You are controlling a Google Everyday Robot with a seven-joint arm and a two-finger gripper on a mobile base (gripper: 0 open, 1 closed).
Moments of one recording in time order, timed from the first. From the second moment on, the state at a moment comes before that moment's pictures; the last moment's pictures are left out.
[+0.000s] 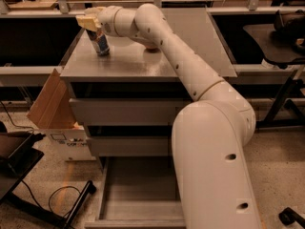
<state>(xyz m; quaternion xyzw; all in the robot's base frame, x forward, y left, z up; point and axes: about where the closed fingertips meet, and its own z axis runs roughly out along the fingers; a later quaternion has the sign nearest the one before) 0.856 0.217 0.960 -0.41 0.59 0.33 0.62</state>
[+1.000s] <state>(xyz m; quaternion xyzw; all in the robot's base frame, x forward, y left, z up) 0.854 0.225 0.958 -0.41 0.59 0.33 0.61</state>
